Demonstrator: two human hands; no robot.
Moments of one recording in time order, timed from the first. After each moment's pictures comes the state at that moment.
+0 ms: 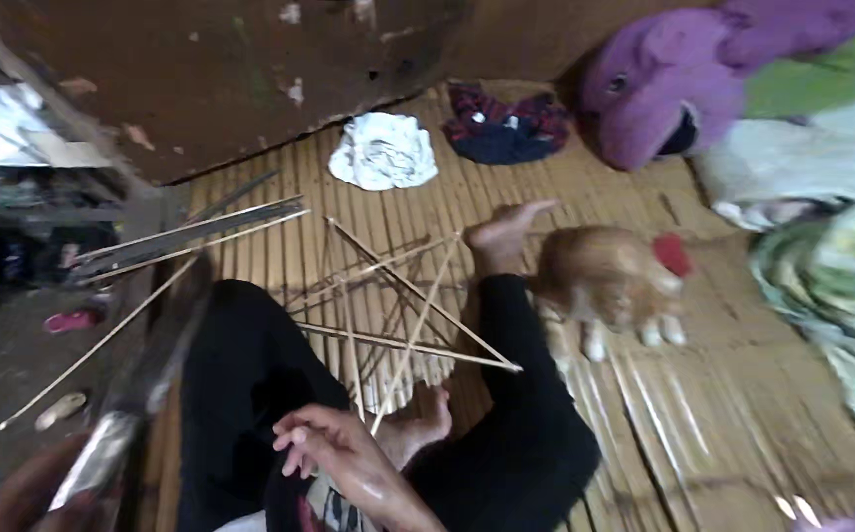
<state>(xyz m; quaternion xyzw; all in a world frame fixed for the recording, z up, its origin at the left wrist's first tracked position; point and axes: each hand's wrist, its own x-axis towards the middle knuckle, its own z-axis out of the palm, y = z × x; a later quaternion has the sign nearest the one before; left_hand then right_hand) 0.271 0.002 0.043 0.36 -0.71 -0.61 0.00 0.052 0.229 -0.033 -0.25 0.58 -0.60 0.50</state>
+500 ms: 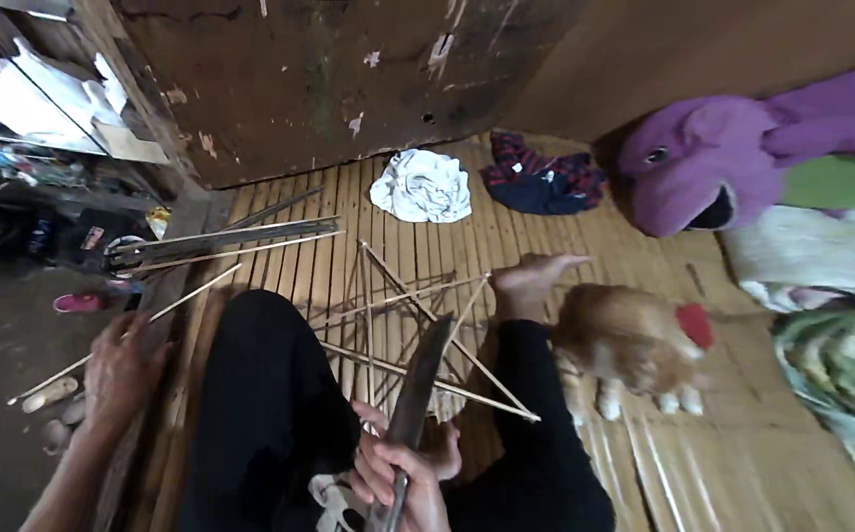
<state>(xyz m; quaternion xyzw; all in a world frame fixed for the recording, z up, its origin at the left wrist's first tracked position) 0.210 -0.097 -0.120 0.39 -0.89 -0.22 0.12 0.048 0.251 -0.057 0.10 0.26 -0.82 0.50</state>
